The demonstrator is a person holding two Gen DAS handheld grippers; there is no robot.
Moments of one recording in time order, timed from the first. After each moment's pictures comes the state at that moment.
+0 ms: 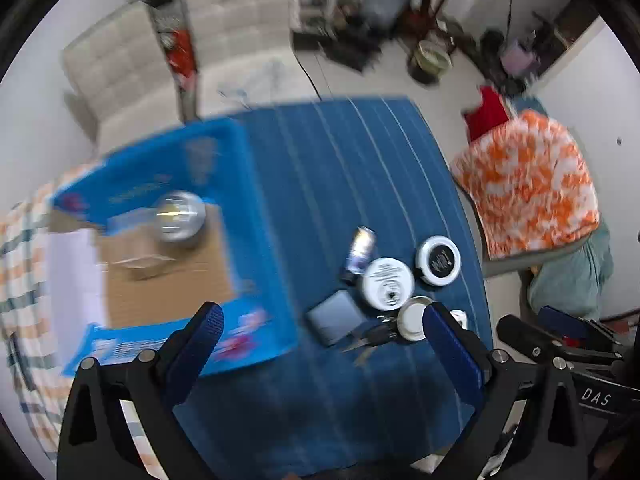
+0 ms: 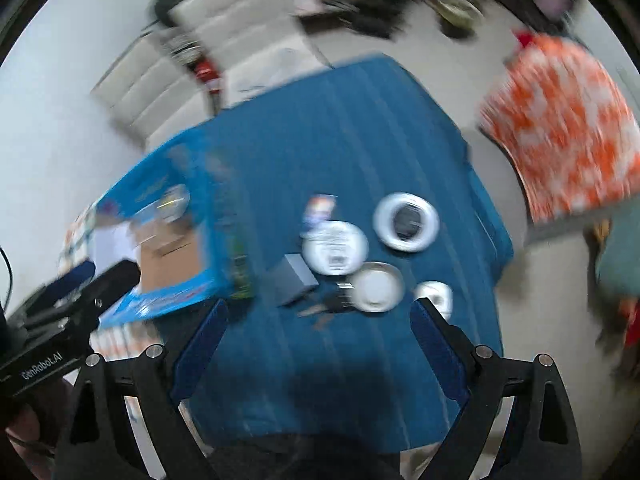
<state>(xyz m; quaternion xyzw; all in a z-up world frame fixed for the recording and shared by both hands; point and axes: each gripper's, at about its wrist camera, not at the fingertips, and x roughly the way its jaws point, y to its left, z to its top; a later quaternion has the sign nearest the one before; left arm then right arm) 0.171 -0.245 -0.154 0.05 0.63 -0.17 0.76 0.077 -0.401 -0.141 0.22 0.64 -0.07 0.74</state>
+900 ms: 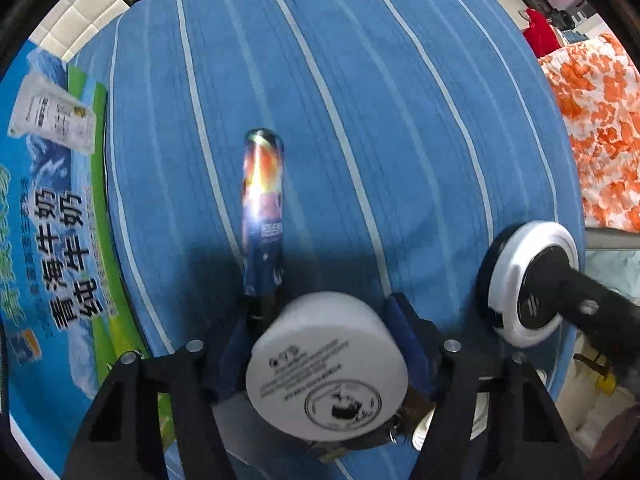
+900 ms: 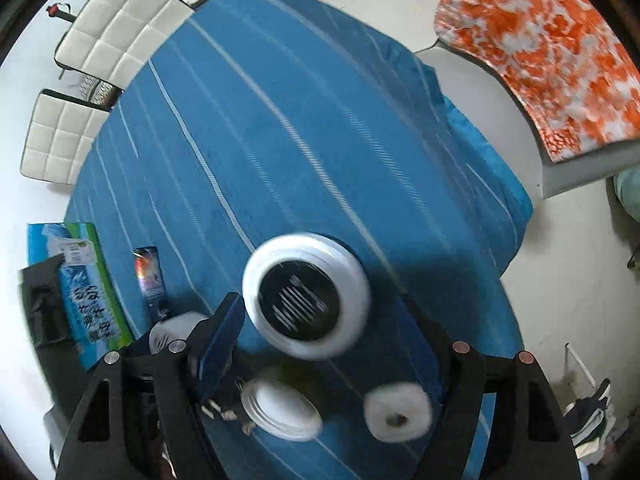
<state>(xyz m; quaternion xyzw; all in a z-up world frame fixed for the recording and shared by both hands) 0.201 -0.339 -0.340 0.11 0.71 -0.10 0.68 0.155 -0.483 -0.331 0.32 0.67 -0.10 0.66</state>
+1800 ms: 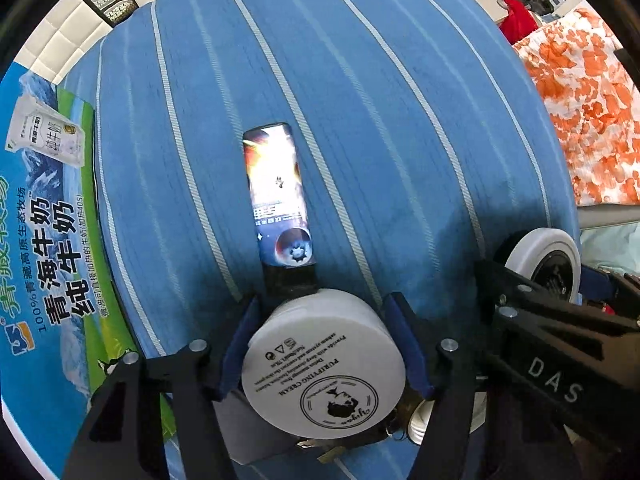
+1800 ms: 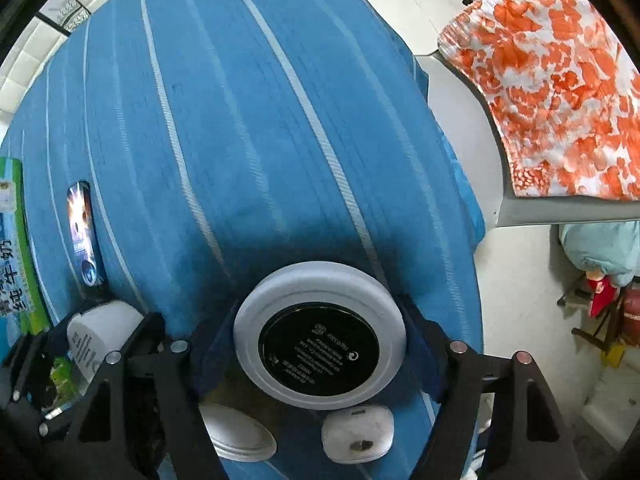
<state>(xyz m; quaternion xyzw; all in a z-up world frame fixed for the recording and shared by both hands) 0.148 -0.363 -0.334 0.14 0.70 -0.13 0.69 0.160 -0.448 -0.349 0.16 0.74 -0.14 0.64</state>
